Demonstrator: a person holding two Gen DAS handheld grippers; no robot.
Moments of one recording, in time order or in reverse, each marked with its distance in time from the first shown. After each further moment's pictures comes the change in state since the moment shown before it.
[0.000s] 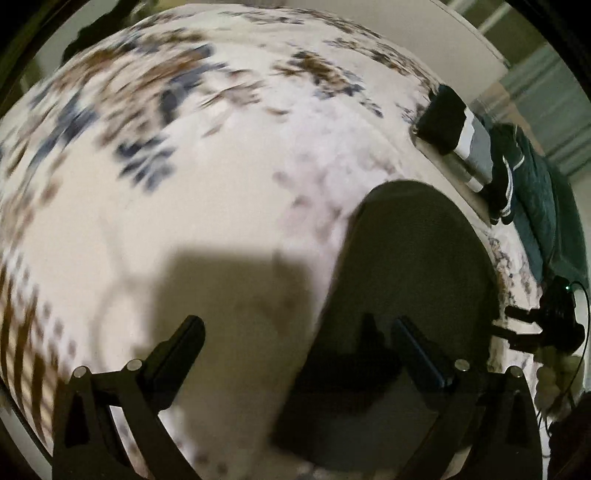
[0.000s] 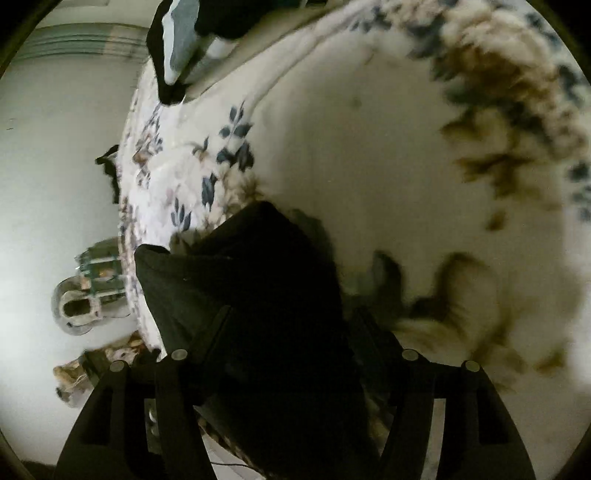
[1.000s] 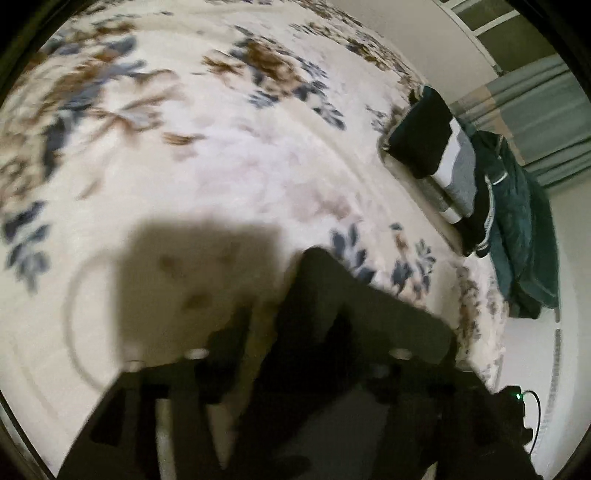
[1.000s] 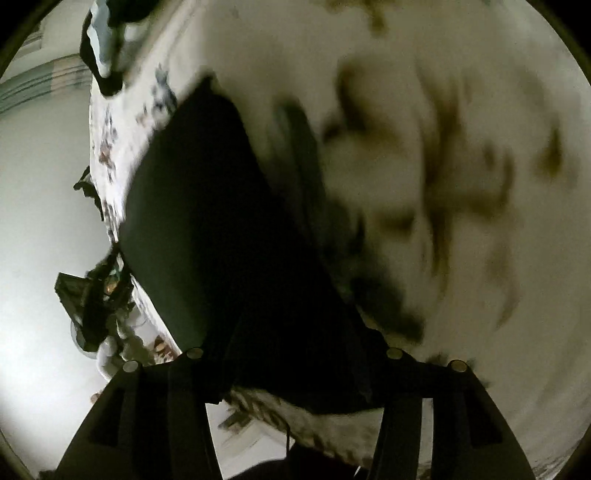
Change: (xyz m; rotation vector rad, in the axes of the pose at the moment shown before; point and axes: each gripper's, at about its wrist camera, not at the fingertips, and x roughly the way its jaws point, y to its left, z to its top) left arm 0.029 -0.021 0.060 -0.049 0.074 -0.147; right arm 0.005 -0.043 -0.084 0.258 0.117 0.000
